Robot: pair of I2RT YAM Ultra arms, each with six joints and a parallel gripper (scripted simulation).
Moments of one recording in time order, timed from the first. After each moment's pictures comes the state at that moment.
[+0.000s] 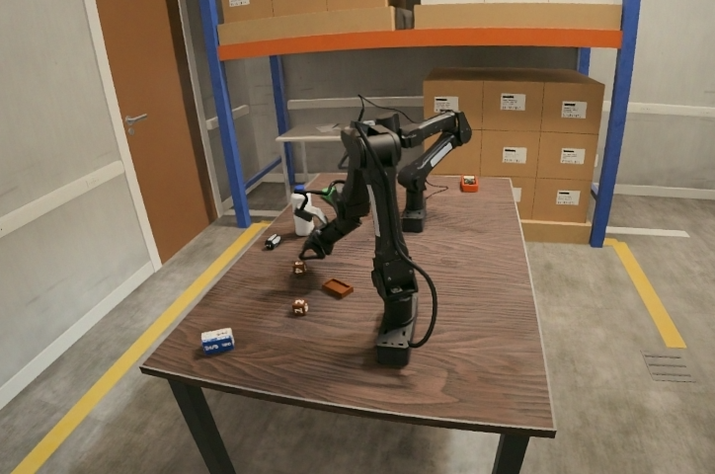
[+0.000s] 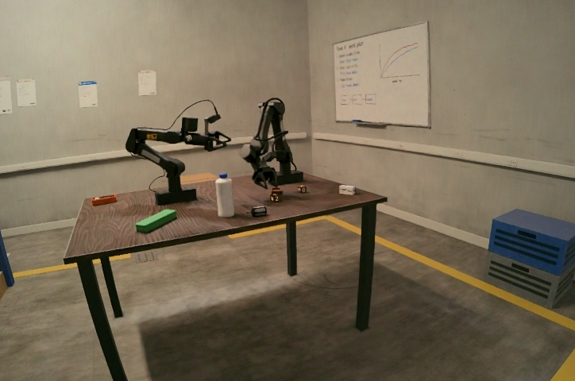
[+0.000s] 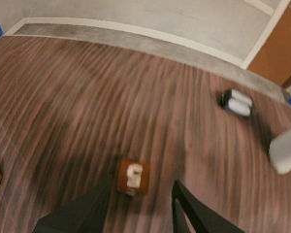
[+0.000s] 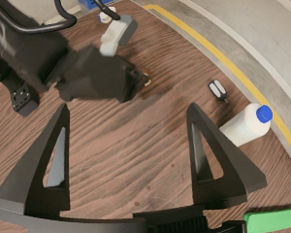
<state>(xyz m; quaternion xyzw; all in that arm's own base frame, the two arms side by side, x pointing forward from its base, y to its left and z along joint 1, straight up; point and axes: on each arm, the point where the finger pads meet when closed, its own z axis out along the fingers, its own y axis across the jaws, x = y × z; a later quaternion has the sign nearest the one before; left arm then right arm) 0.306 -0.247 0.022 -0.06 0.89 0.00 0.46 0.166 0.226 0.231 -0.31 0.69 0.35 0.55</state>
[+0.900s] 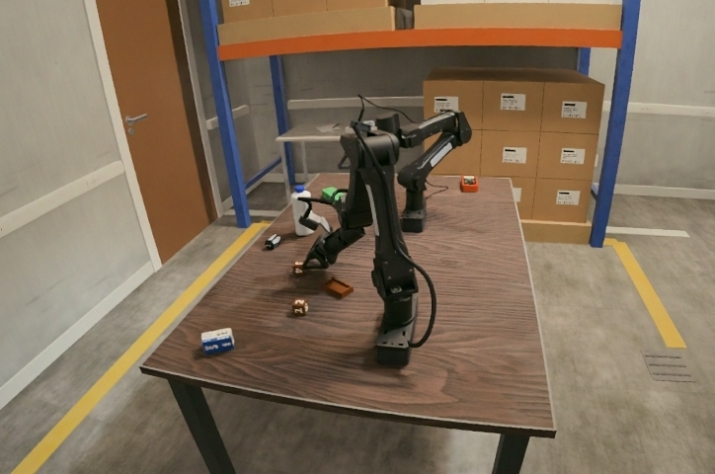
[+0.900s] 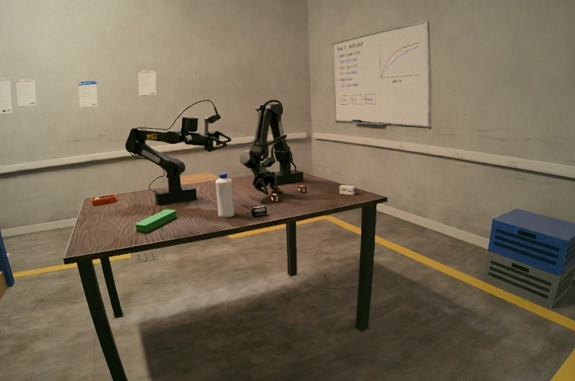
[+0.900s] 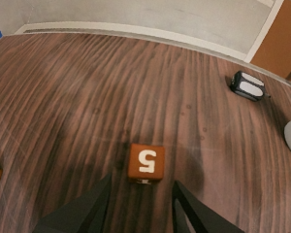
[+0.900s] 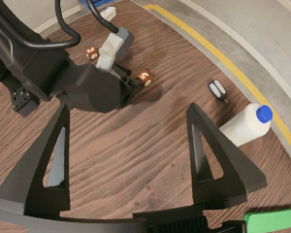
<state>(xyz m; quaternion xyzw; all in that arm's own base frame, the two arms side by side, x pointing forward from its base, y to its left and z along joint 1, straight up) 0.299 -0.239 -0.002 -0.04 0.89 0.02 0.46 0.166 0.226 0.231 -0.31 0.69 0.35 0.55</state>
